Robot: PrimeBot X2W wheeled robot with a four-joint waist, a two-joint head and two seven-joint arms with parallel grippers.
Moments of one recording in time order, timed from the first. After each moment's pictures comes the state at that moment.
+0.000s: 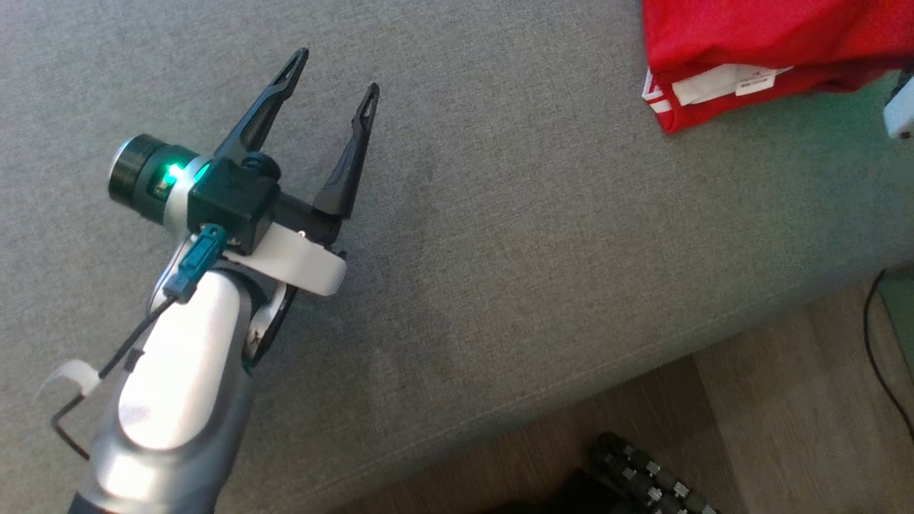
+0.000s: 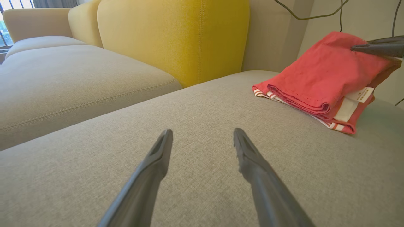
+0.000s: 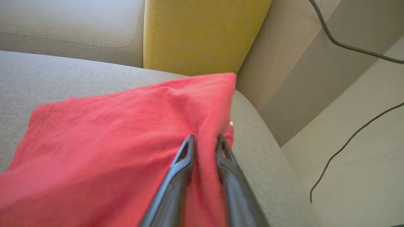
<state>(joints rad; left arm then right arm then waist) -0.49 0.17 -0.35 0.12 -0.02 -0.12 -0.19 -0.87 -0.37 -0.08 0.70 0.10 0.13 -0.15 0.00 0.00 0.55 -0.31</state>
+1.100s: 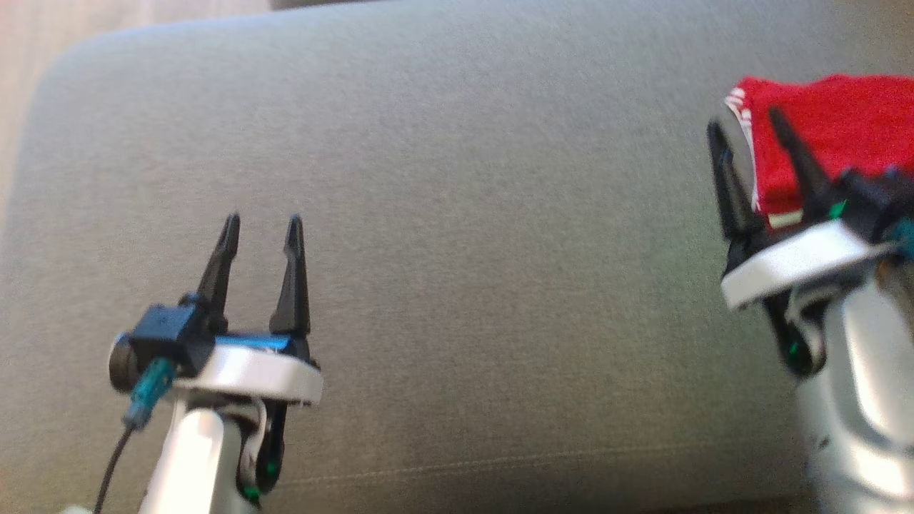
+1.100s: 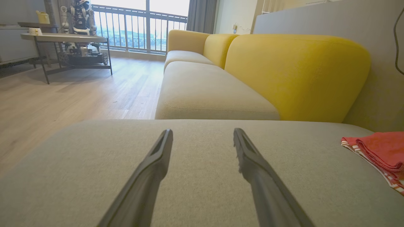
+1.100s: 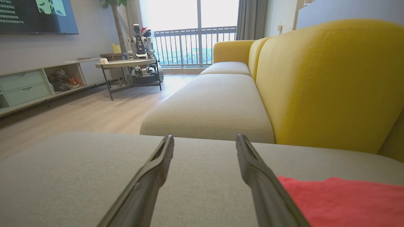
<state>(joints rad) -0.14 0.06 -0.18 0.11 -0.19 0.00 -0.25 -0.42 -0.15 -0.01 0.30 0.20 0.13 -0.17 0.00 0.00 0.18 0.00</state>
